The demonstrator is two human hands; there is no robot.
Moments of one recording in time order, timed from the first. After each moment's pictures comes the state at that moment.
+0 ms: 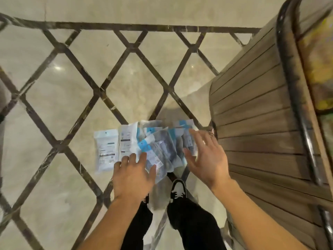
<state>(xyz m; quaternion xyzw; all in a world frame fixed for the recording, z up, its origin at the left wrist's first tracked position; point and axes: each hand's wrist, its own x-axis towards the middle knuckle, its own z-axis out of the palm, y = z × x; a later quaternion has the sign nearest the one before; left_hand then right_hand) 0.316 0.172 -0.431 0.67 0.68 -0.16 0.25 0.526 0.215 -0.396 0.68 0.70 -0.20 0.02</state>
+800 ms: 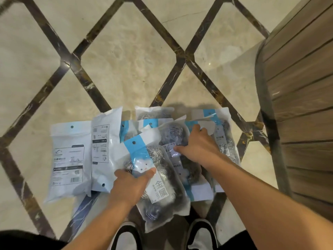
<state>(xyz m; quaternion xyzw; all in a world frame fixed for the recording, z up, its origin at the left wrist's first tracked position) 0.341 0.190 -0.810 0.21 0.84 0.02 0.50 0.522 0.299 -0.796 0.71 0.56 -0.39 0.19</state>
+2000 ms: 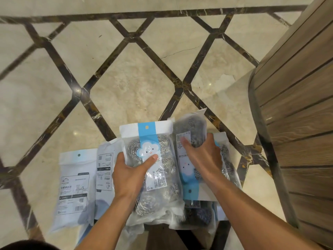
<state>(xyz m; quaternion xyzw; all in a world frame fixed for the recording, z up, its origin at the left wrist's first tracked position) 0.349 0.265 -0.789 0.19 0.79 0.36 0.46 0.532 0.326 -0.782 0.81 0.40 -0.41 -0.11</state>
